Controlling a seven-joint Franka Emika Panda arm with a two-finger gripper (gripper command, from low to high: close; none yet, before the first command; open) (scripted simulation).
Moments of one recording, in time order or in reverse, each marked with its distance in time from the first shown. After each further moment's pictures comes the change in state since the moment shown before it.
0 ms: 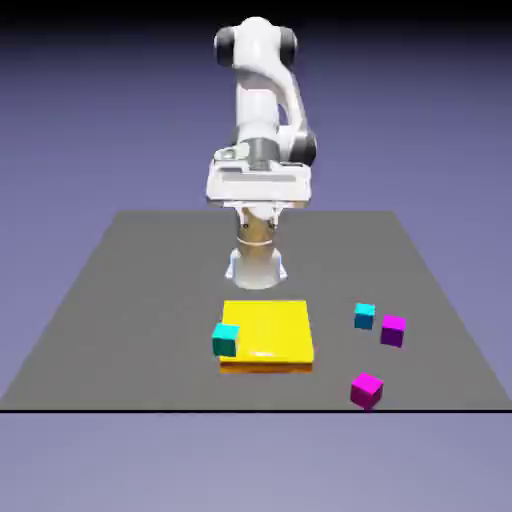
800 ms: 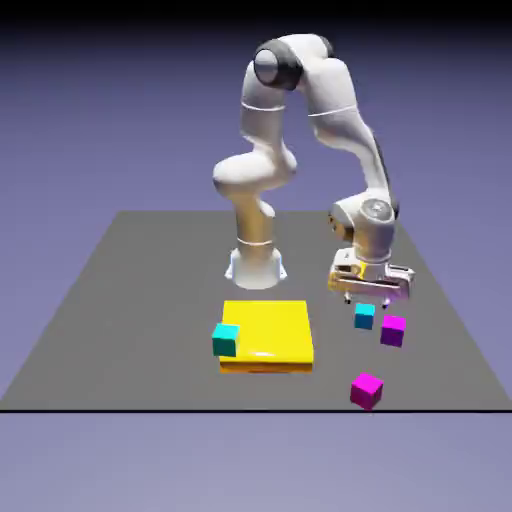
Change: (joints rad) arm 0.577 0.787 0.217 0.095 0.373 -0.154 0.726
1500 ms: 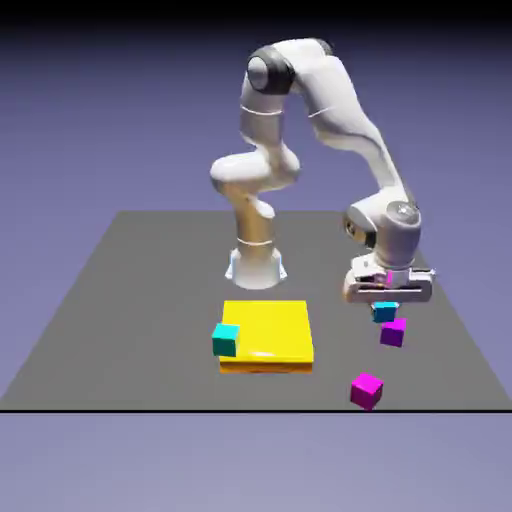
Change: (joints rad) arm -0.328 0.019 0.135 0.340 -0.348 -0.401 -0.217
